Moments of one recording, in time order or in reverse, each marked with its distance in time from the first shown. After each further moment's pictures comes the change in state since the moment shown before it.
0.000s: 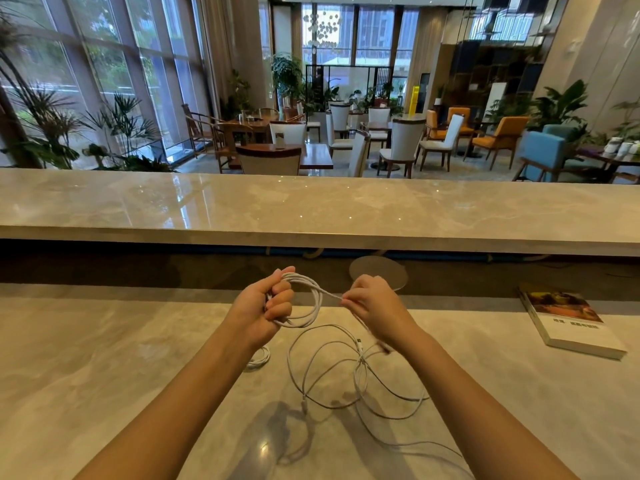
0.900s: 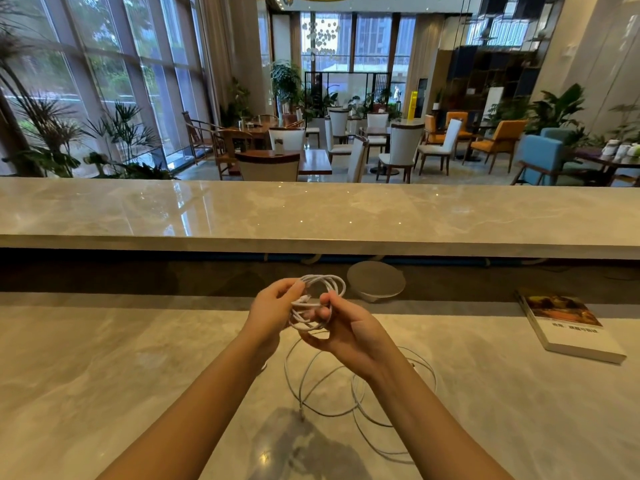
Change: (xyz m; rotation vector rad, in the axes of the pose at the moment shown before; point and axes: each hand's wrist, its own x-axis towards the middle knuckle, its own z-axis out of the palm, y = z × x) left_hand 0.007 -0.027 0.011 0.992 0.218 0.373; right_hand -0.022 -0.054 0.002 1.803 -0.181 0.440
